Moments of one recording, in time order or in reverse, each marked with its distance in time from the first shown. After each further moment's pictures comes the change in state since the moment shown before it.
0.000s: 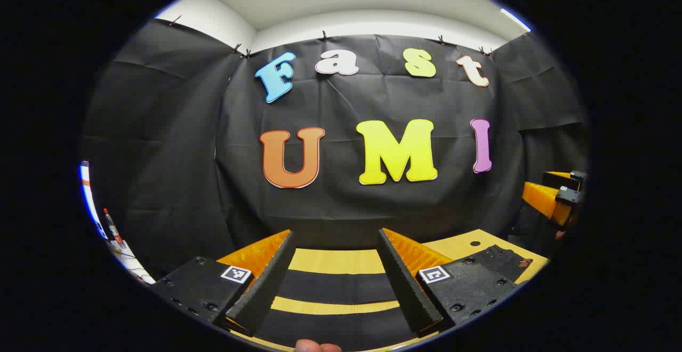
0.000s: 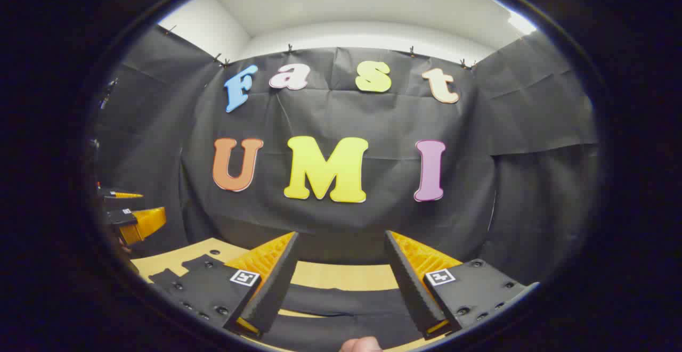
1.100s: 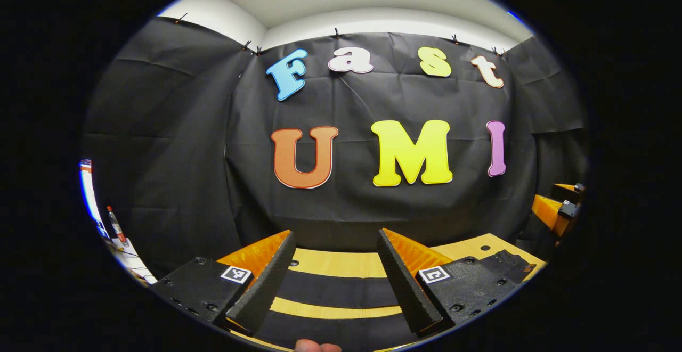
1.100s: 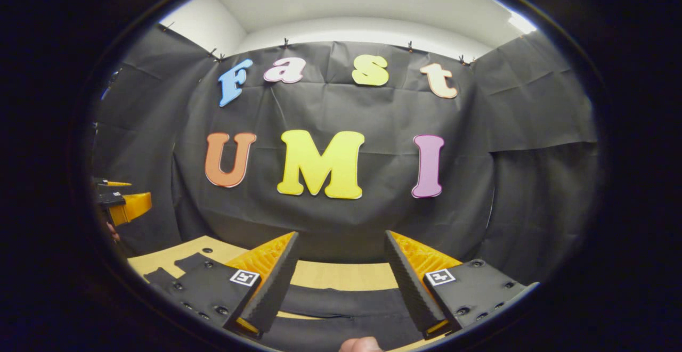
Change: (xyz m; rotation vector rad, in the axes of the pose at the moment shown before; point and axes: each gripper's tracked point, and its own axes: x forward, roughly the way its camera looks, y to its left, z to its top) left arm 0.018 0.027 0.000 -0.013 0.019 0.072; right arm 0.026 -0.005 -0.004 -0.002 0.024 -0.023
